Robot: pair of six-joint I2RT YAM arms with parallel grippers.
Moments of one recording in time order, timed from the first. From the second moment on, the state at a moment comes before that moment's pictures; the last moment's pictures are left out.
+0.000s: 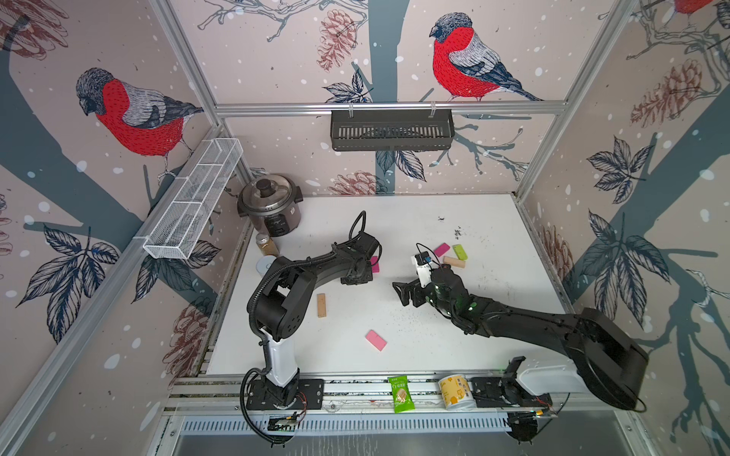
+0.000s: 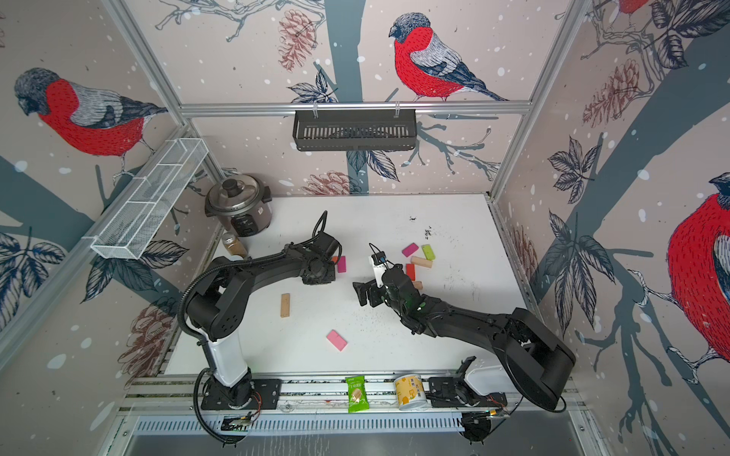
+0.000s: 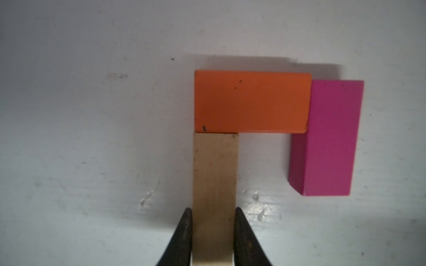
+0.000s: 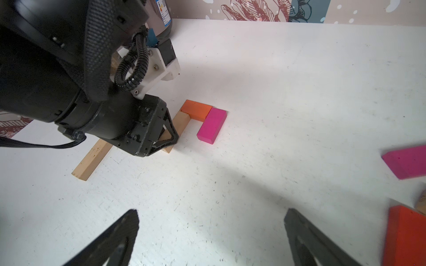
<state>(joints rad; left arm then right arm) -0.57 1.87 1.17 -0.57 -0.16 -0.65 0.84 1.34 0.55 0.32 0.07 0.29</state>
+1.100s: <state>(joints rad) -0.57 1.88 1.18 -0.55 -0.15 -0.66 0.85 1.36 0.56 0.31 0.08 0.27</state>
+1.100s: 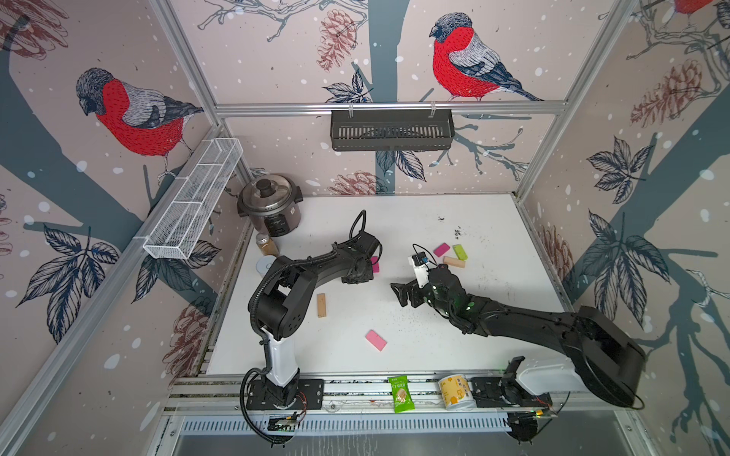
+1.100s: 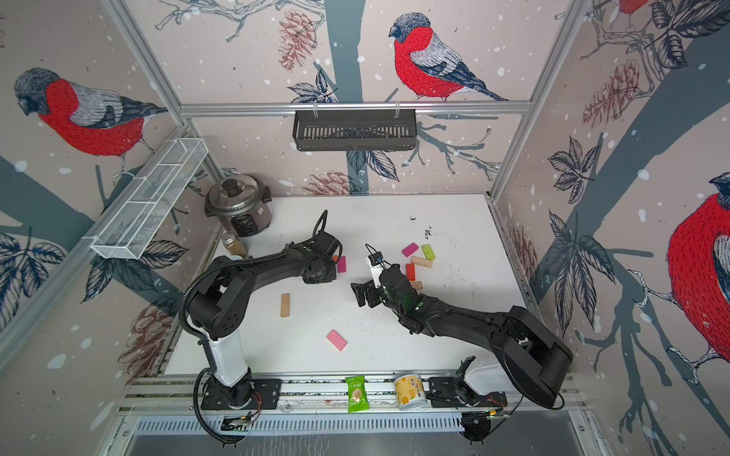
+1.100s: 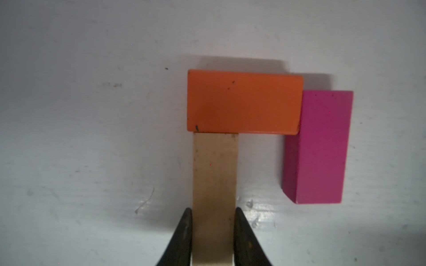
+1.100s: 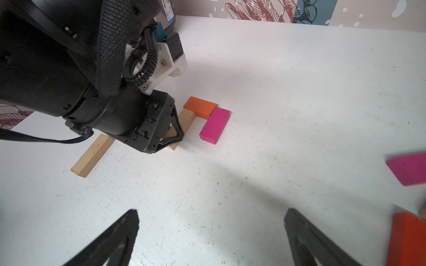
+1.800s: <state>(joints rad) -0.57 1.83 1.15 -0.55 -0.13 -0.66 0.86 1.36 0.57 0.31 0.09 0.26</state>
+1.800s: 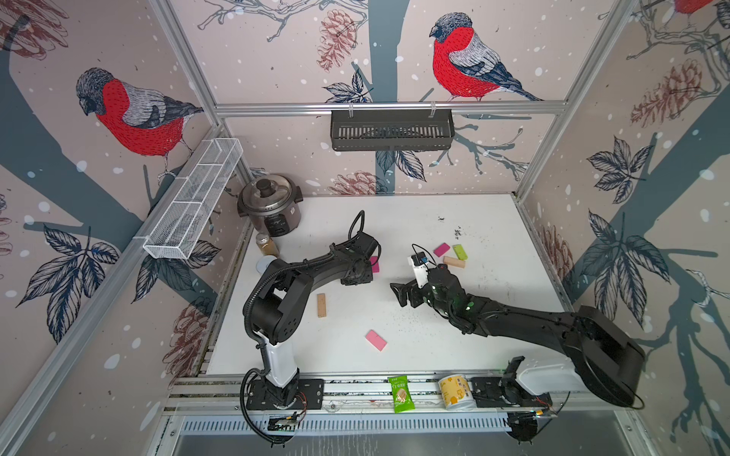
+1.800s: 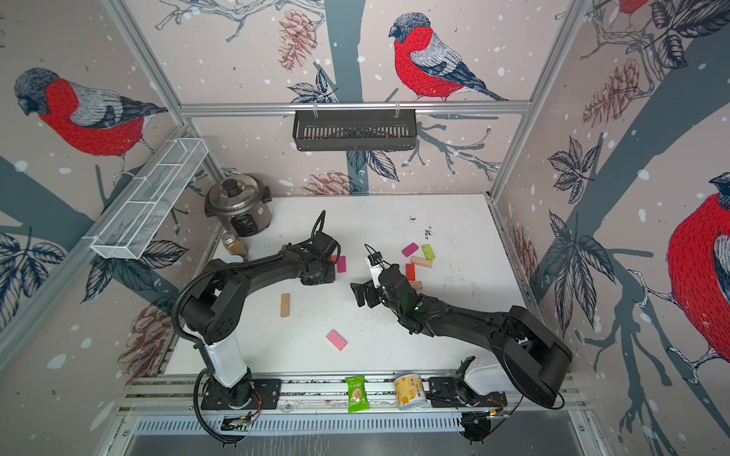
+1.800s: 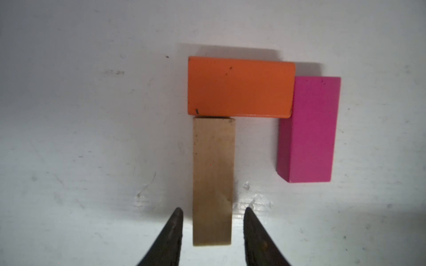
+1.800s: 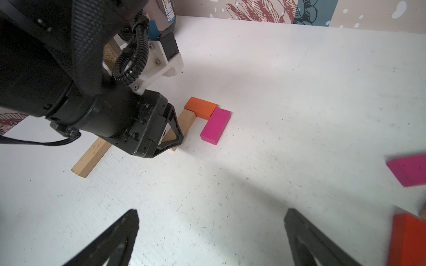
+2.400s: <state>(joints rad) -0.57 1.29 1.10 -0.59 -0.10 -0.62 0.85 1.35 0.57 0.31 0.09 0.27</state>
